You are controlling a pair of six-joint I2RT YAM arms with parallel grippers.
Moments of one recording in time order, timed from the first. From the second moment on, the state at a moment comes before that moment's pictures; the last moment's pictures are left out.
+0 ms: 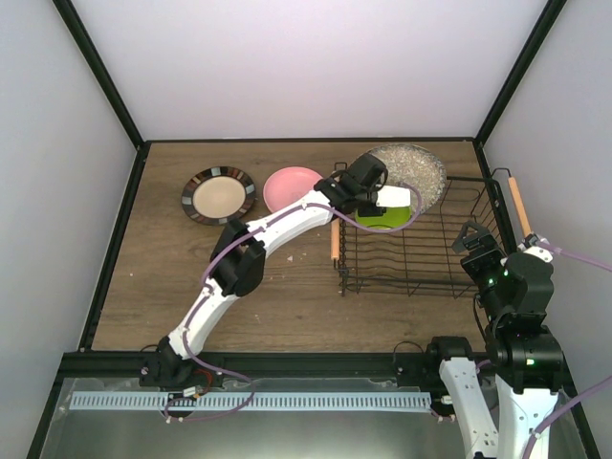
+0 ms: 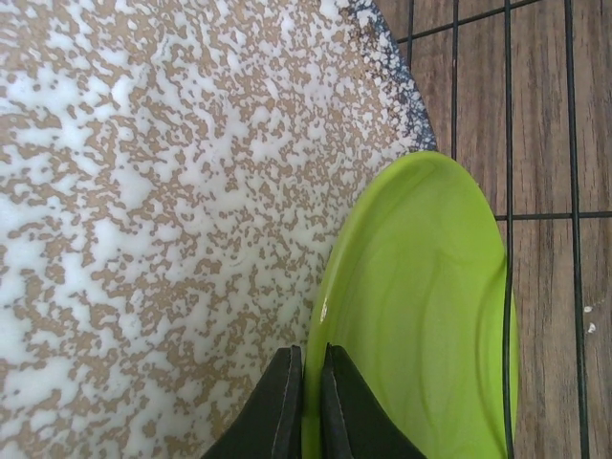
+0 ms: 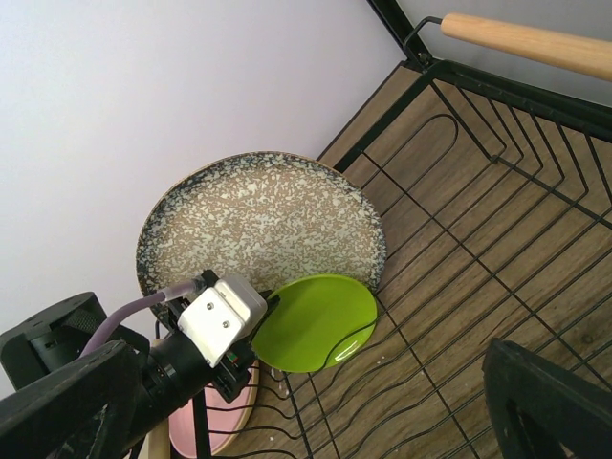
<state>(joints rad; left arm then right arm) -0.86 2.40 2.23 -0.49 0.04 0.83 -0.02 0.42 1.04 -0.96 0.11 0.83</state>
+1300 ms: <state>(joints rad) -0.24 1.44 1.88 -0.28 0.21 0.18 -0.02 0.45 0.94 -0.86 0.06 0.83</state>
